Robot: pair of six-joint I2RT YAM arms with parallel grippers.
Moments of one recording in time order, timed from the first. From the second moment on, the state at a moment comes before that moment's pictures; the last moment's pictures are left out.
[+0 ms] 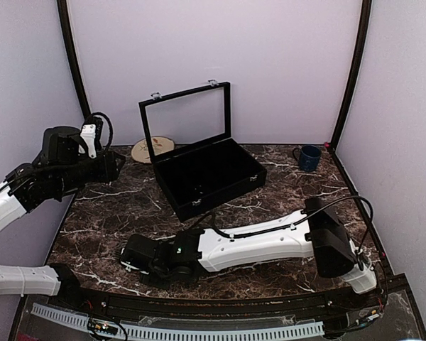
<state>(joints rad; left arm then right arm) -0.61 0.91 0.98 -0.52 -0.31 -0.31 1.49 2.31 1.93 -0.60 0.32 -0.09</state>
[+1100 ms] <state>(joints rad) -0.61 0.86 0.95 -0.57 -0.32 -0.35 1.46 2.42 2.06 -0.66 0.45 -0.21</state>
